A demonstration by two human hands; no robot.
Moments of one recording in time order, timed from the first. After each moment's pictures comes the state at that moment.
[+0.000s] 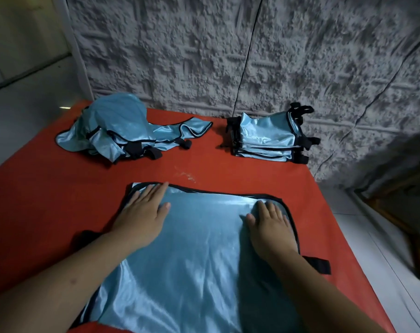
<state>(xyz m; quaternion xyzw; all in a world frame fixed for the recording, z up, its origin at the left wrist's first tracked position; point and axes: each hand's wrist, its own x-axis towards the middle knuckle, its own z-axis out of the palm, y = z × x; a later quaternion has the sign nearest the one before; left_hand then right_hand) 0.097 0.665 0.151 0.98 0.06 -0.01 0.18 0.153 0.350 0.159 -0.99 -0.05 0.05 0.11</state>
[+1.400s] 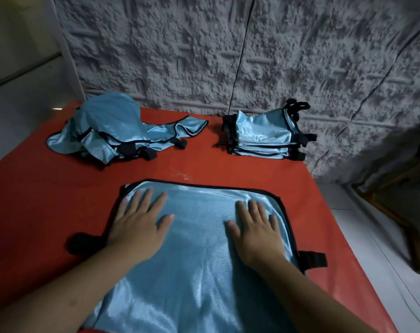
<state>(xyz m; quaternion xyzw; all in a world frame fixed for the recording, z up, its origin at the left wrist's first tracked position) 0.081 0.649 0.146 0.99 0.11 -0.02 0.07 0.133 0.370 0.156 -0.99 -0.12 0.06 0.08</state>
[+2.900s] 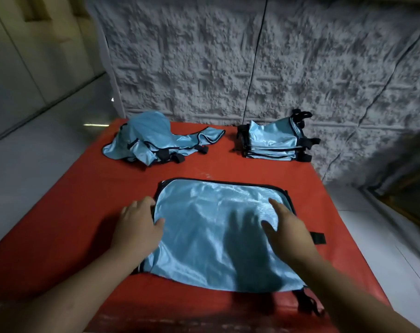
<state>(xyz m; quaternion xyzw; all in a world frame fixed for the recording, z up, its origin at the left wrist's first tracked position) -0.027 0.666 0.228 0.95 0.22 0.11 0.20 0.054 0.343 0.233 -0.96 -0.10 0.00 0.25</state>
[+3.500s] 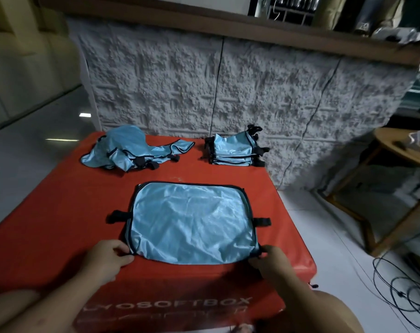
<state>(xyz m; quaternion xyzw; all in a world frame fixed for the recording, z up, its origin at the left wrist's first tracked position) -0.113 0.667 0.197 0.87 0.28 -0.01 0.41 -0.041 0.263 0.212 -0.92 0.12 0.12 0.34</state>
